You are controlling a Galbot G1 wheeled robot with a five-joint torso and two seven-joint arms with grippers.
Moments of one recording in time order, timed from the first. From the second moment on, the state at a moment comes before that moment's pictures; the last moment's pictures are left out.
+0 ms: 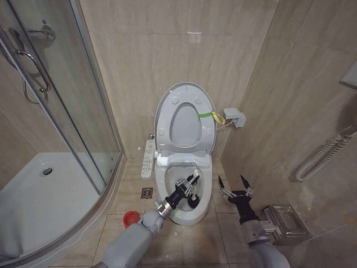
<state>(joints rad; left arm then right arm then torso) 0.65 -1.38 0.37 -0.91 -0.69 -0.82 0.49 -1.49 1.44 0.63 1.95 0.22 0.18 -0.08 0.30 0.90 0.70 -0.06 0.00</state>
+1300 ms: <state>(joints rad) 0.55 -1.49 0.37 -0.74 -0.74 -0.82 0.58 -1.49 1.44 0.63 1.95 0.22 0.18 -0.08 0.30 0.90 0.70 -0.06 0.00</state>
